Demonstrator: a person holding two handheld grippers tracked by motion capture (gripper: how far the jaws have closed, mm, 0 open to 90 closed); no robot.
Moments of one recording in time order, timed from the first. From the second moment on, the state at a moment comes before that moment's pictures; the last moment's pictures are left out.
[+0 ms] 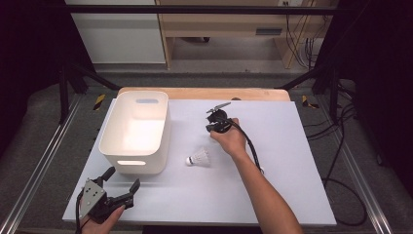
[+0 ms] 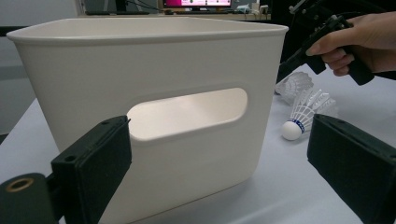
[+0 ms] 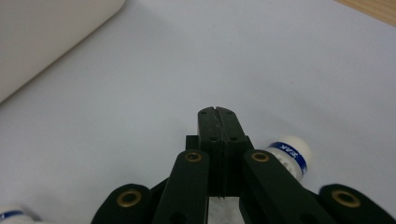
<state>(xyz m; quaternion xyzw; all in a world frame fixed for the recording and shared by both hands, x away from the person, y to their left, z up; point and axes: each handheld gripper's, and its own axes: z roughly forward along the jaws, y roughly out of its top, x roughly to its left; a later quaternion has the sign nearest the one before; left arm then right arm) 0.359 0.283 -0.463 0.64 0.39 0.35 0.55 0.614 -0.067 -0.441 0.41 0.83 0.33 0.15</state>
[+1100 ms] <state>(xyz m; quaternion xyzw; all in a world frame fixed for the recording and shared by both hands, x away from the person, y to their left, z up) 0.361 0.284 -0.465 0.64 0.40 0.35 0.55 0.634 -0.184 -0.460 0.51 0.72 0.39 0.25</state>
